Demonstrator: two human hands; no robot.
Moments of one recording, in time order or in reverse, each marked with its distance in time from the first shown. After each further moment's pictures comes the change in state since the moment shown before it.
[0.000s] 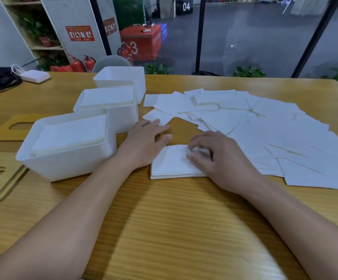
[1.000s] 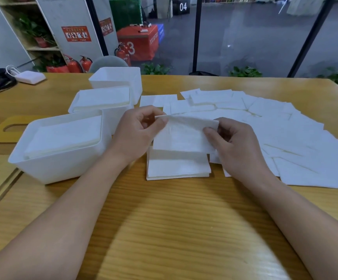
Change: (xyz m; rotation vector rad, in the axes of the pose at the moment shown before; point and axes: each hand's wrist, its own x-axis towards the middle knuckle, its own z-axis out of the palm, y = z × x) left_hand -0.006 0.010 -0.017 -0.775 0.296 0.204; right_hand 0.005 0.002 -0.022 0.345 0.293 0.178
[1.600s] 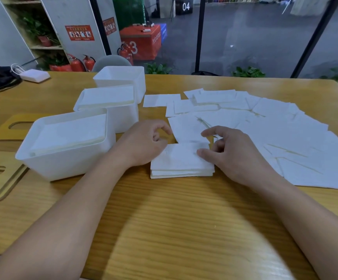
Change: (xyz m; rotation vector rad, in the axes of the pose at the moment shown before) left_hand -0.009 0.008 -0.005 0.437 -0.272 -0.201; right_hand -0.005 -0.003 -0.001 -0.179 -0.238 0.130
